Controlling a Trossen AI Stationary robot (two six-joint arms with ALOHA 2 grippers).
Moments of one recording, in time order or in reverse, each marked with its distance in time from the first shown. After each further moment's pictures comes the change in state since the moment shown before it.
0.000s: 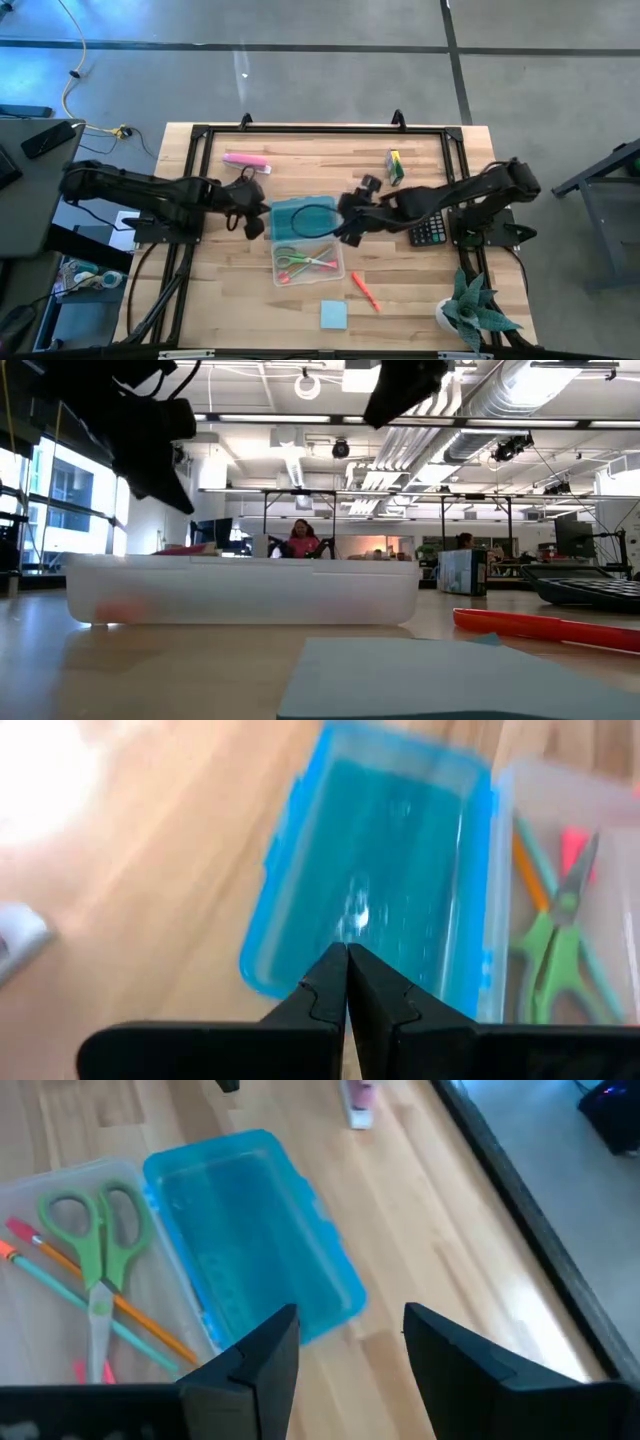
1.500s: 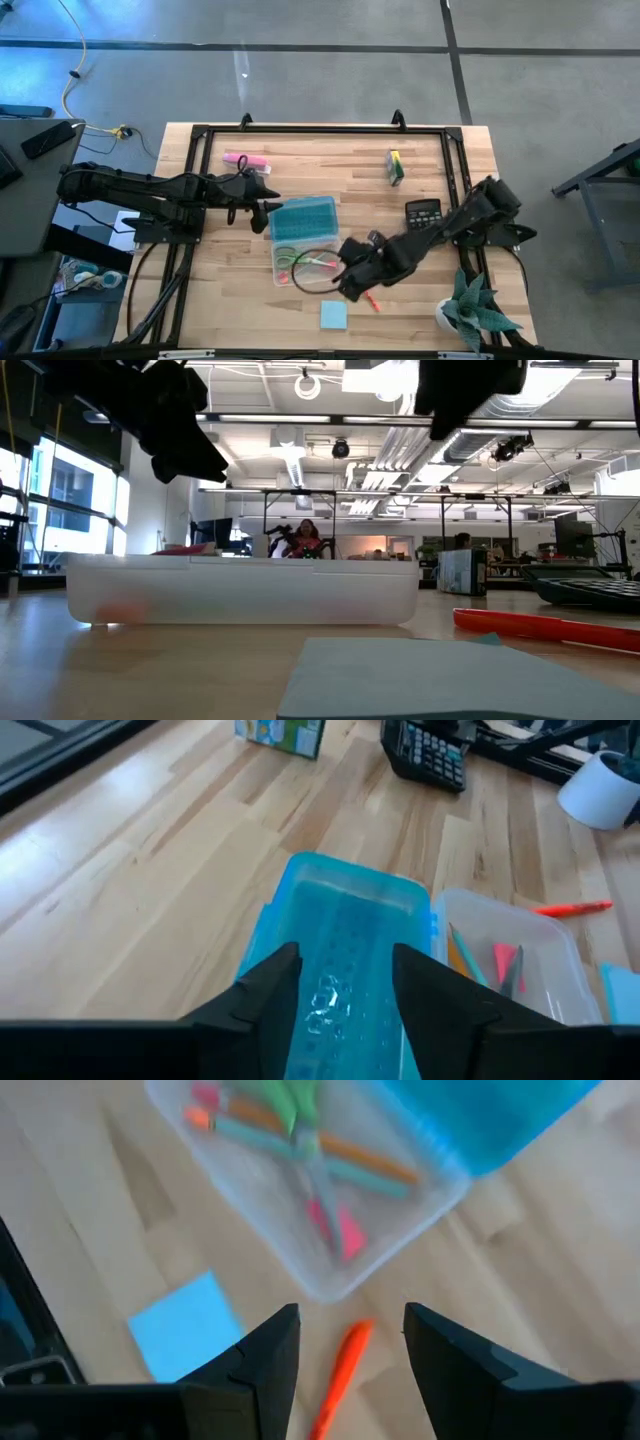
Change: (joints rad) left arm 0.028 -0.027 0.000 0.231 0.021 0.035; right arm 0.257 0.253 0.194 -0.211 -0.280 0.673
